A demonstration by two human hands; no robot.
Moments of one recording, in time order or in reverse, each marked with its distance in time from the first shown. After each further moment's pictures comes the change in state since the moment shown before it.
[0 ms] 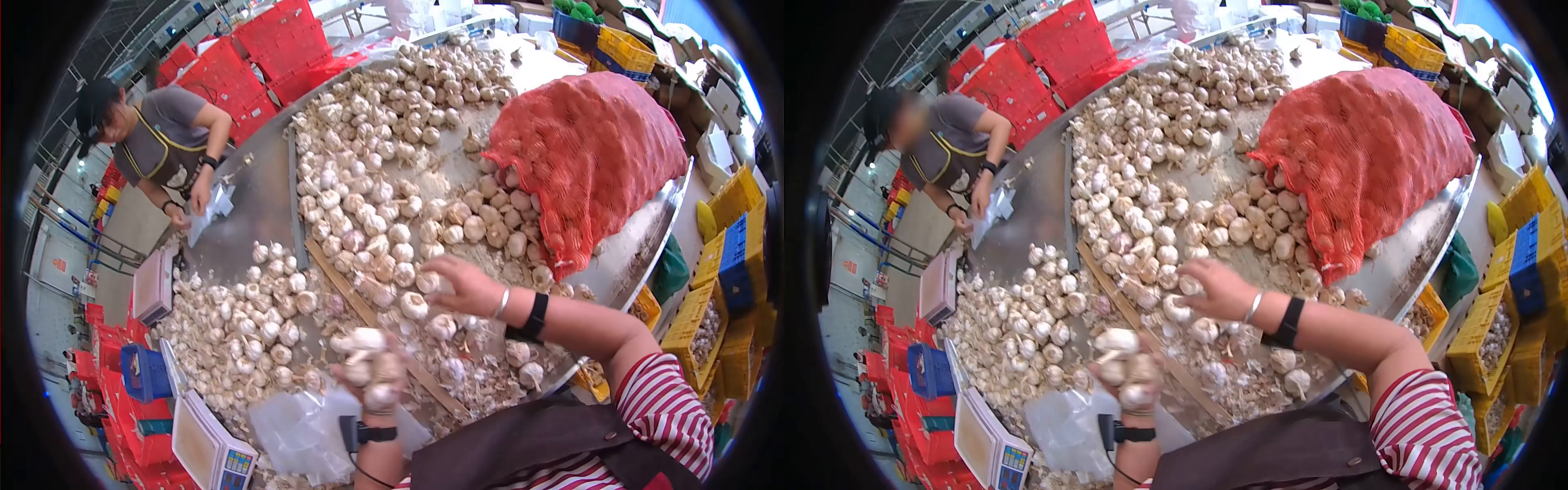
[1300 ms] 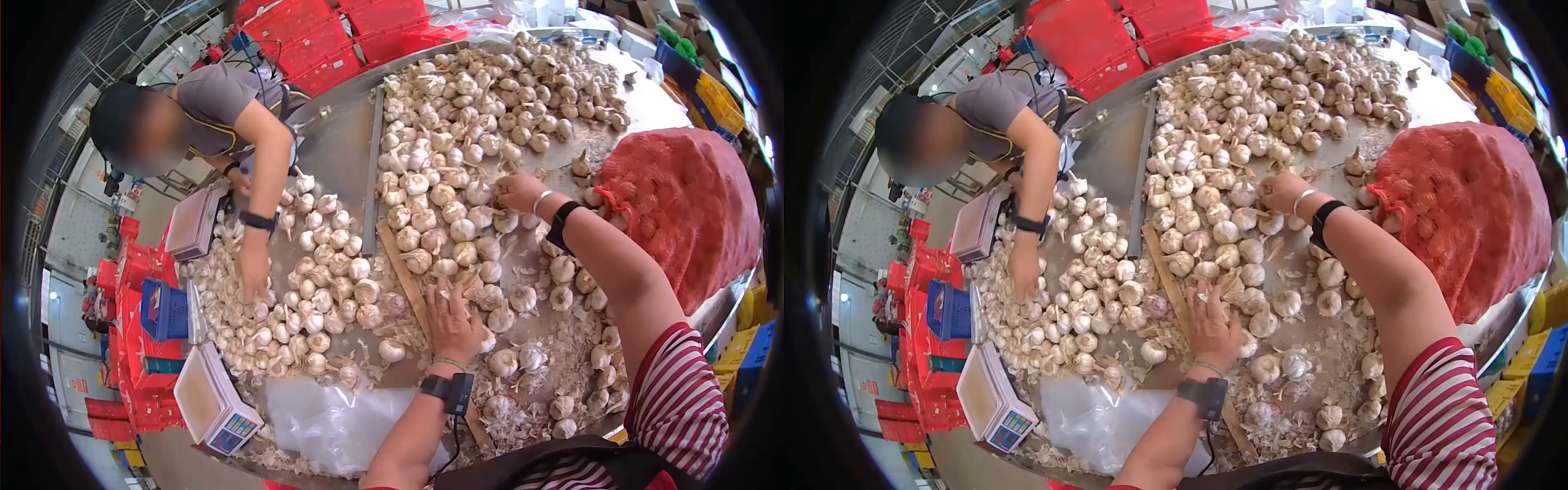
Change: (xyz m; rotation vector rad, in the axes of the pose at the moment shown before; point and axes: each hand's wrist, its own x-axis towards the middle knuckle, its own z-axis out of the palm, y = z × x) left_hand 0.134 -0.005 -0.031 2.622 0.499 0.386; right_hand 0.230 0.147 -0.026 -0.395 -0.225 0.269
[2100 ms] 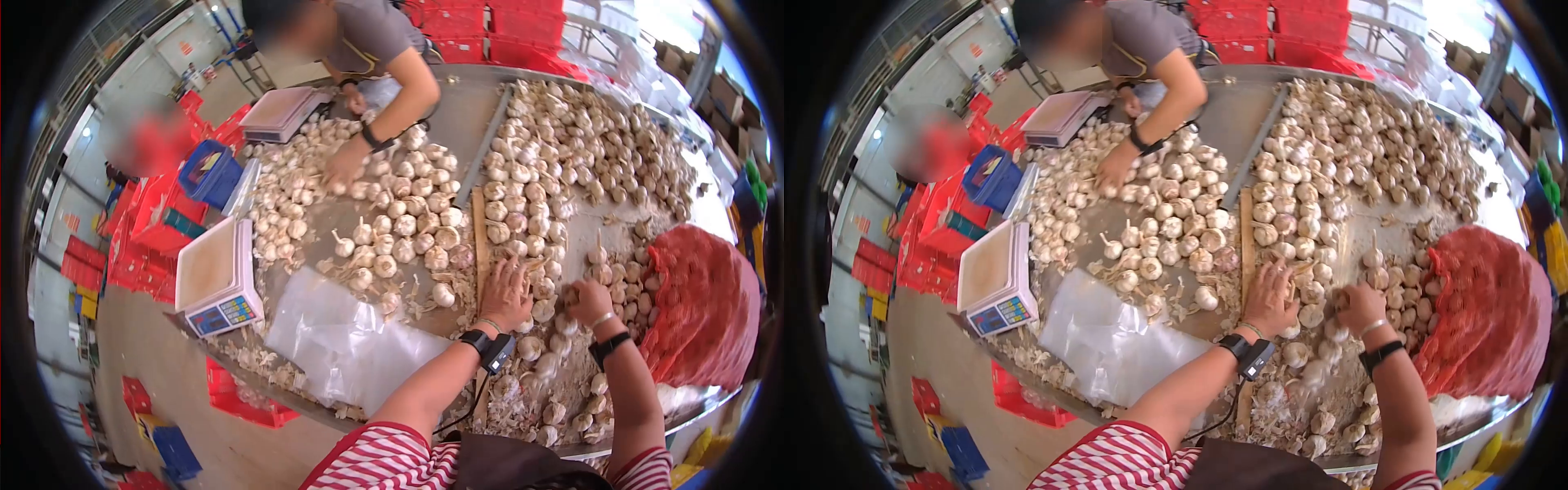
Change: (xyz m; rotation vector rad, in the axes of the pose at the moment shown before) left_hand -0.010 -0.005 0.000 -0.133 0.095 -0.027; right_hand -0.180 -0.043 0.039 -0.257 -0.059 -0.028
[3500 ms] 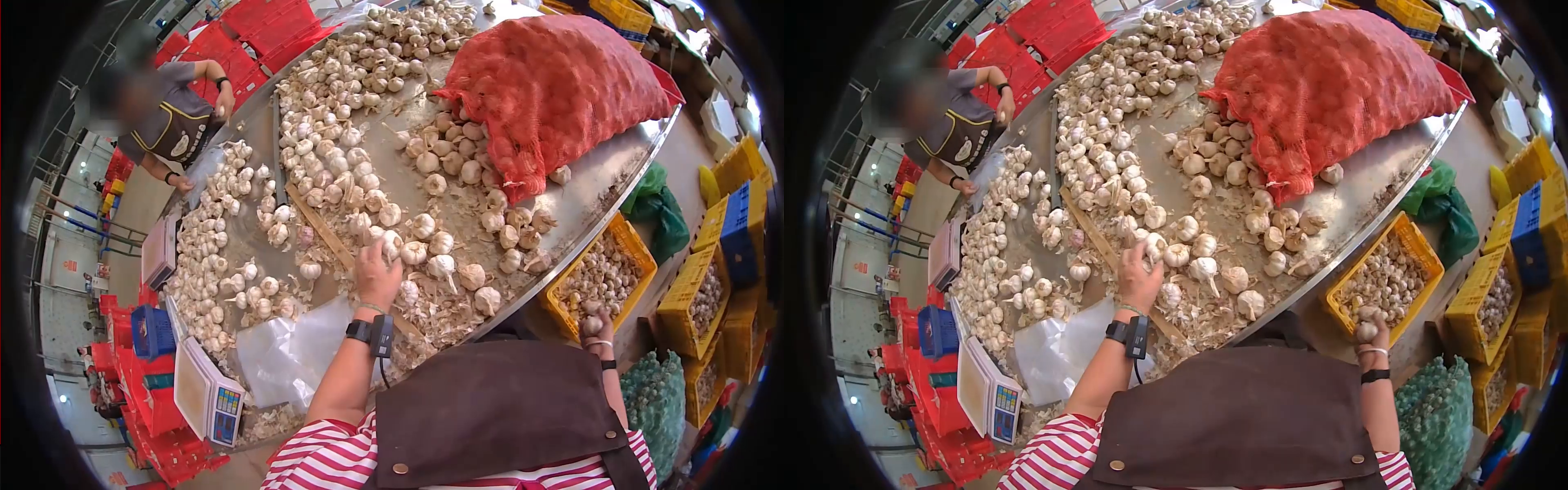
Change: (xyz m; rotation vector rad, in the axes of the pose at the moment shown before) left_hand -0.097 0.054 -0.032 0.142 -0.310 0.137; right_hand -0.525 0.095 0.233 2.240 1.027 1.292
